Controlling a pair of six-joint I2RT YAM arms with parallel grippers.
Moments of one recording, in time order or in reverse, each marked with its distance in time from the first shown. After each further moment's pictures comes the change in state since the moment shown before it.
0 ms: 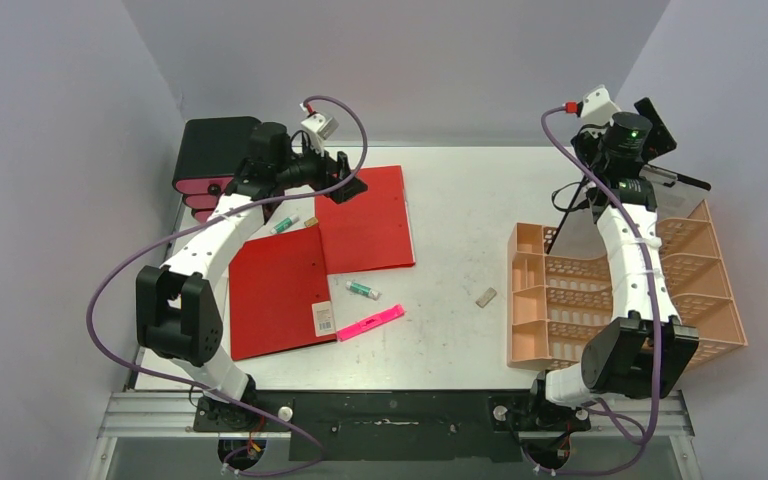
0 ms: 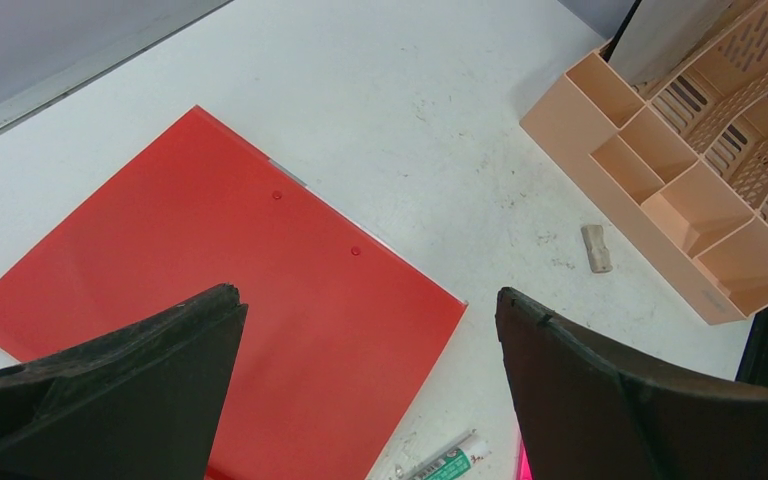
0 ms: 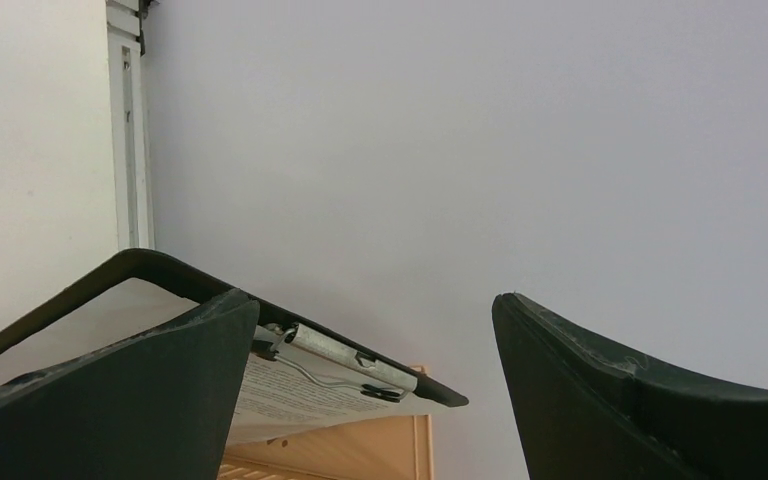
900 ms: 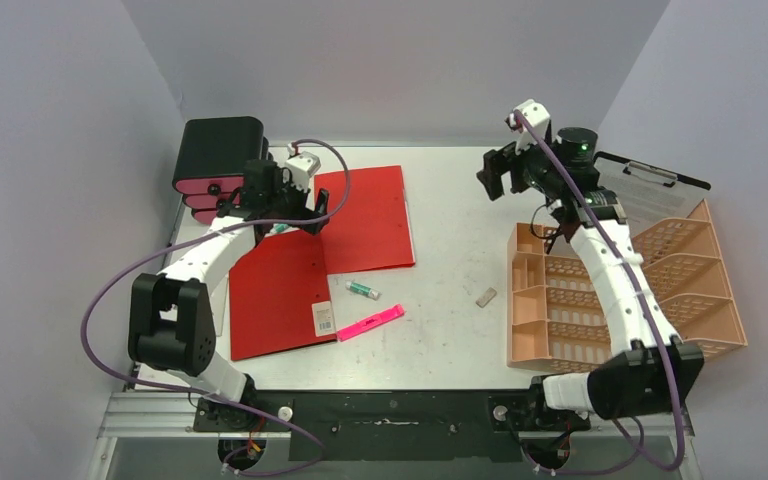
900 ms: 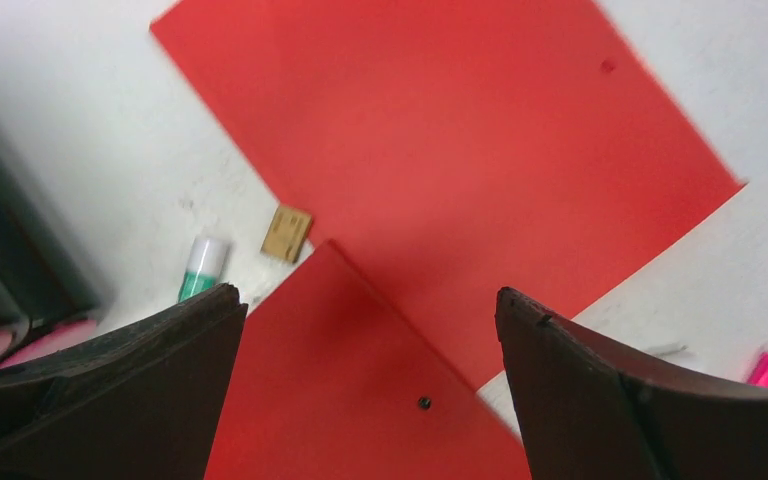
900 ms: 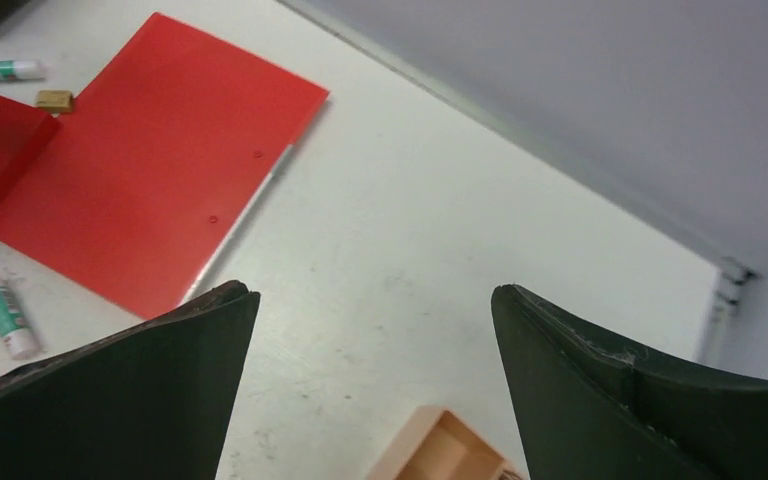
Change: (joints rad) left arm 0.058 -0.061 -0.239 -0.055 -0.348 0.198; right arm 0.255 -0.161 -0.069 -0.156 -0.746 0.557
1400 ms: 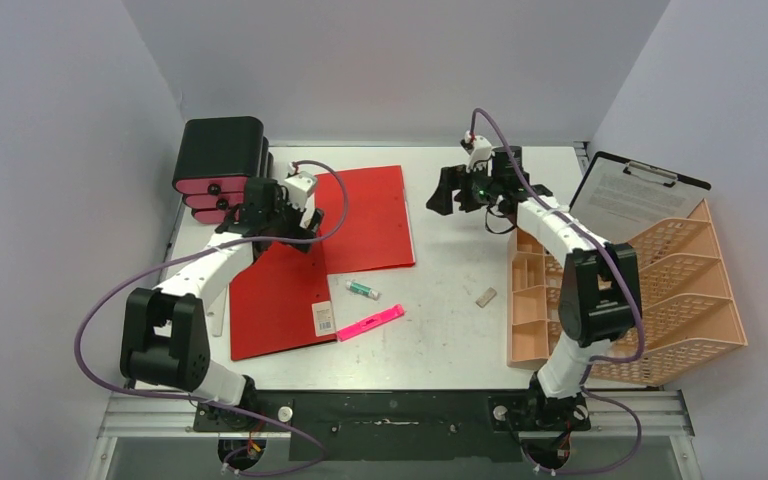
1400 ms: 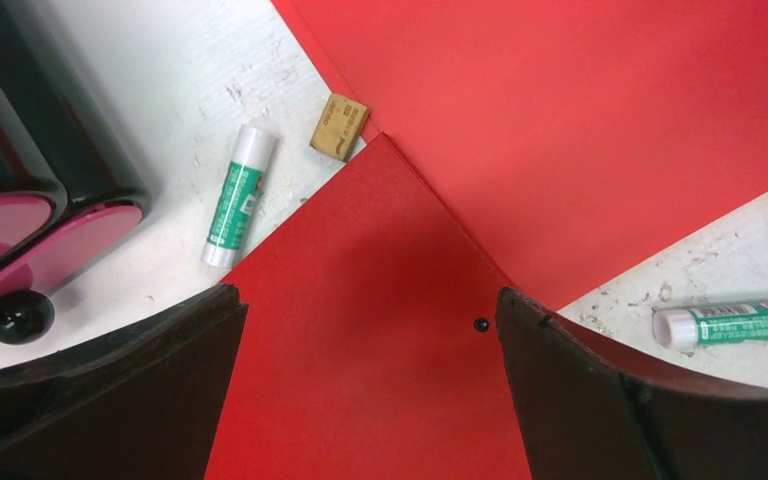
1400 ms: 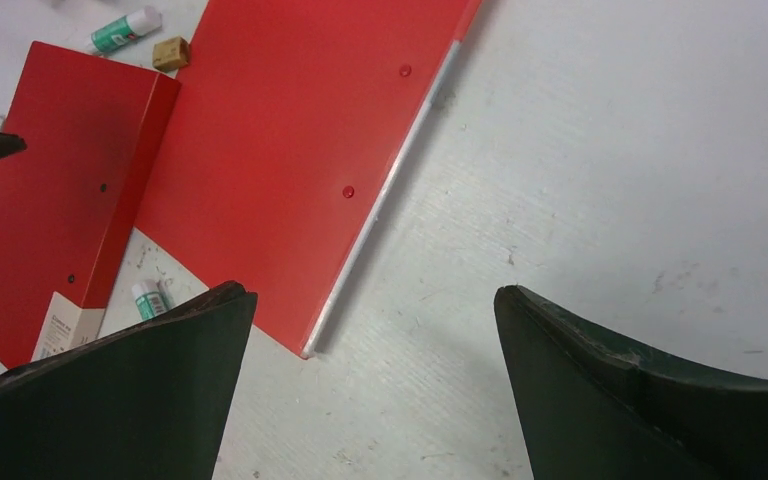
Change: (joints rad) left arm 0.014 -0.095 -0.163 -0.047 -0.176 0.102; right arm 0.097 0.435 -0.071 0.232 -0.187 0.393
